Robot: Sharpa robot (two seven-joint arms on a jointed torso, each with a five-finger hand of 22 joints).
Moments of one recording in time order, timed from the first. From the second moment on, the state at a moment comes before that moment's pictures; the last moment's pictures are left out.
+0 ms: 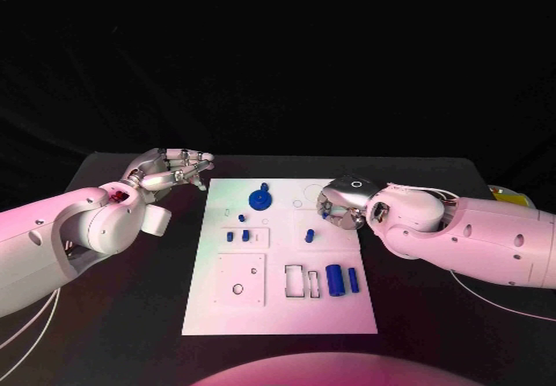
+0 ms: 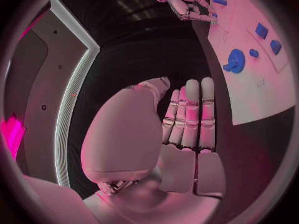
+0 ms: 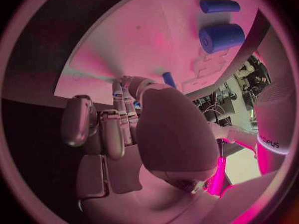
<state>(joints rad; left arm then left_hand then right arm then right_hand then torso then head) 1.16 -0.92 0.00 1.47 -0.15 -0.16 0.27 1.51 -0.25 0.49 0.28 0.18 0.88 0.20 0.23 0.22 0.88 0.14 0.54 0.12 0.99 0.06 1.11 0.33 0.17 0.85 0.16 0.93 0.62 1.15 -0.88 -0.13 1.58 -1.79 -0.24 -0.20 1.49 -0.21 0.56 0.16 0.23 1.08 0.15 0.18 0.36 1.21 0.08 0.08 0.07 1.47 0.01 1.48 1.31 0.09 1.41 0.11 1.20 1.31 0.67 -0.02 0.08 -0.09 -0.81</state>
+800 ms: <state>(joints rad) 1.16 -0.92 0.00 1.47 -0.16 -0.16 0.25 1.51 -0.25 0.49 0.28 0.18 0.88 0.21 0.22 0.22 0.88 0.14 0.54 0.12 0.99 0.06 1.10 0.33 0.17 0.85 0.16 0.92 0.61 1.14 -0.89 -0.13 1.62 -1.85 -0.26 -0.25 1.47 -0.21 0.57 0.14 0.22 1.09 0.14 0.19 0.37 1.22 0.08 0.08 0.07 1.46 0.01 1.48 1.31 0.09 1.43 0.10 1.23 1.31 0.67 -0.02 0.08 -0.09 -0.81</state>
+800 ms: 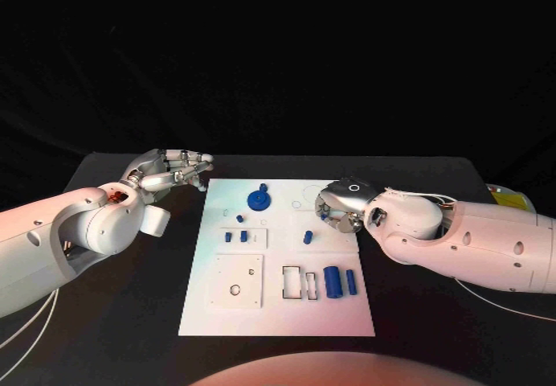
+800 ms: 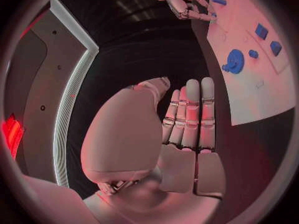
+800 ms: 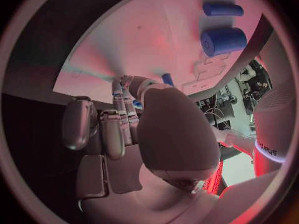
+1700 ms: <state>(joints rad) 1.16 -0.92 0.00 1.46 -0.16 -0.16 0.25 1.51 -0.25 0.49 0.27 0.18 0.88 0.21 0.22 0.22 0.88 0.14 0.54 0.12 0.99 0.06 1.10 0.33 0.17 0.85 0.16 0.92 0.61 1.16 -0.94 -0.12 1.73 -1.85 -0.31 -0.26 1.45 -0.21 0.57 0.14 0.22 1.08 0.14 0.20 0.38 1.23 0.08 0.08 0.07 1.46 0.01 1.48 1.31 0.08 1.43 0.10 1.23 1.31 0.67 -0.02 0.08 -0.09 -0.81</state>
